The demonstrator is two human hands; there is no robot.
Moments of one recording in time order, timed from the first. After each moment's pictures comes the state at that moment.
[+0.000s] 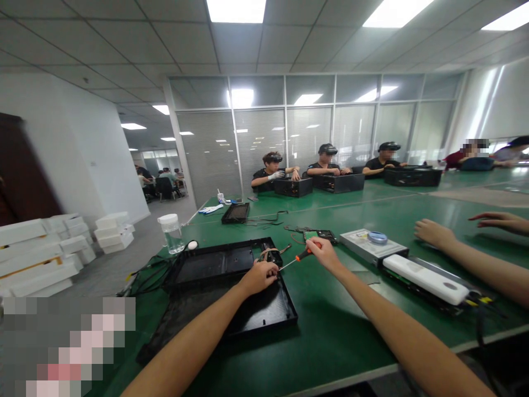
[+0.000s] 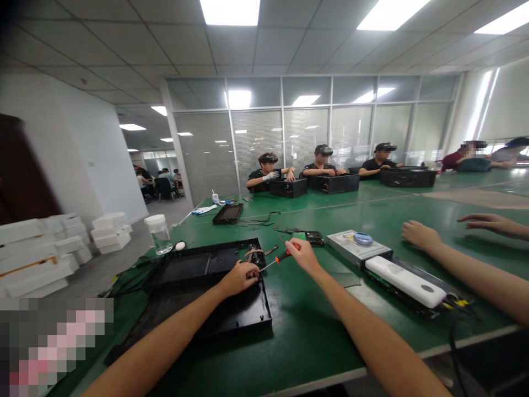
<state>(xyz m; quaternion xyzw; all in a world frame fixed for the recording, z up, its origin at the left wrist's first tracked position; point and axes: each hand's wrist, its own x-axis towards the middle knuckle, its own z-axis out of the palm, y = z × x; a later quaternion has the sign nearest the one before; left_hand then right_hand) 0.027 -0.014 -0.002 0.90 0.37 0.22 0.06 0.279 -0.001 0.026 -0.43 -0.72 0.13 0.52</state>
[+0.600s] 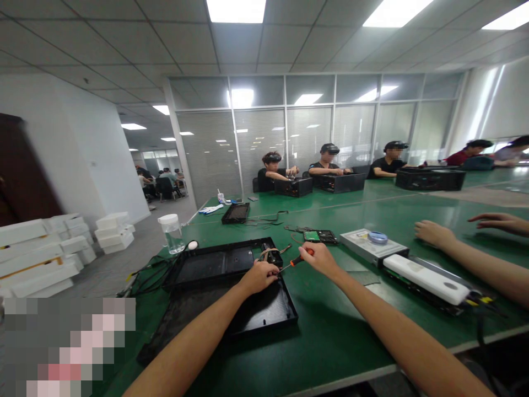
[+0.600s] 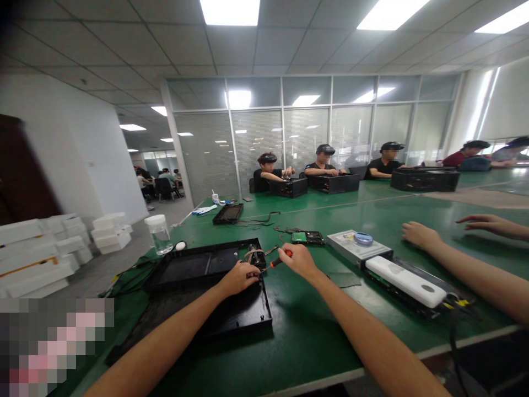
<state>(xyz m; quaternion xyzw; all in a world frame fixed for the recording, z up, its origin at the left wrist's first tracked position) 0.027 -0.012 -0.001 0.90 0.37 0.21 0.05 0.265 -0.017 0.029 -0.46 -0.79 -0.03 0.41</state>
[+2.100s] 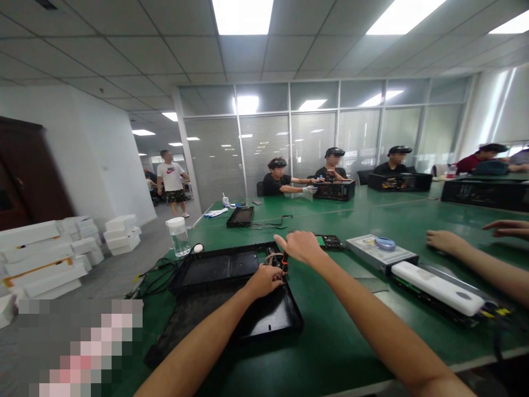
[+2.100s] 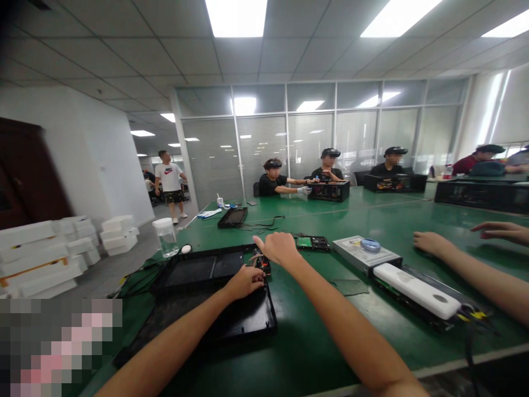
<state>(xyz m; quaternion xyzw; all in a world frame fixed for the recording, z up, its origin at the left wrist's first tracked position) 0.028 -0.025 0.010 0.89 0.40 0.20 0.07 0.184 -0.043 0.121 -0.61 -0.78 -0.11 0.12</state>
